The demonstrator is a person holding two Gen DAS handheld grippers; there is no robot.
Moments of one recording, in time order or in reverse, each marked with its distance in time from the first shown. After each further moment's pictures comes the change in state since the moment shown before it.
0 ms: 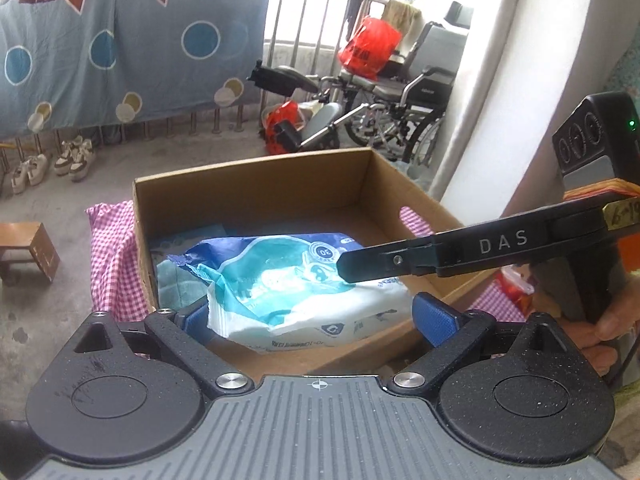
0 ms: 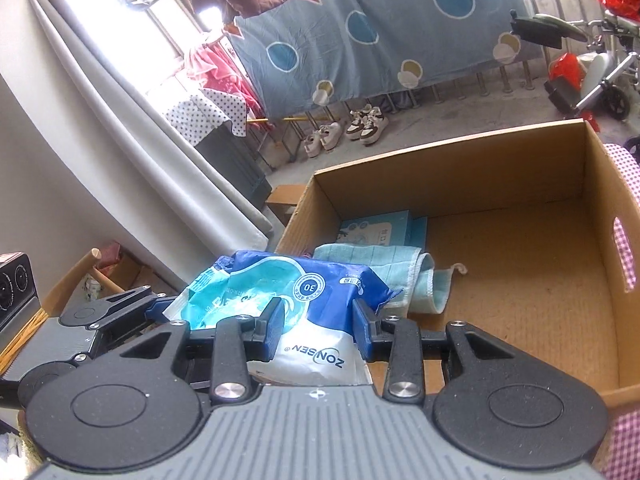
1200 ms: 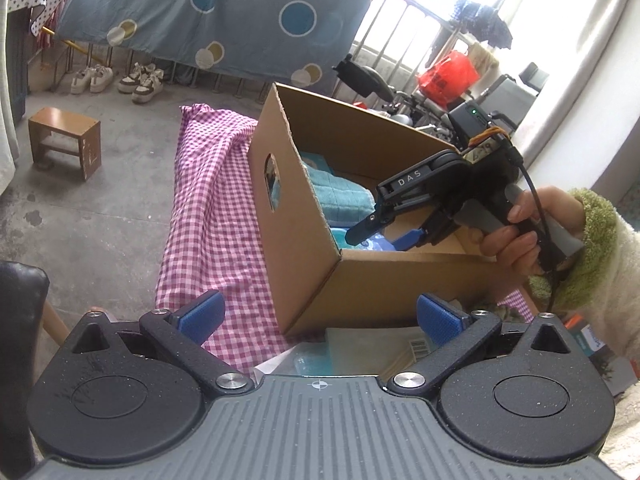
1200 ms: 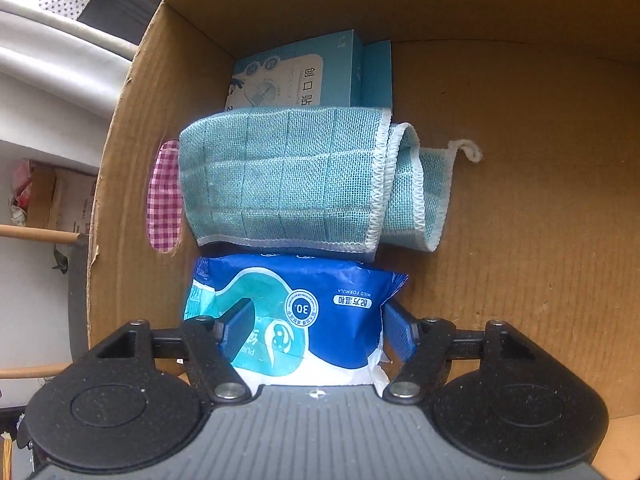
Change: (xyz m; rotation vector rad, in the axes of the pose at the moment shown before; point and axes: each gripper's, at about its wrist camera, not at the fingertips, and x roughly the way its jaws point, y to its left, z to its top) left arm -0.056 0.085 -0.101 -0.318 -0.065 0.015; right arm 0.183 -0.052 0.010 0.157 0.599 -0.185
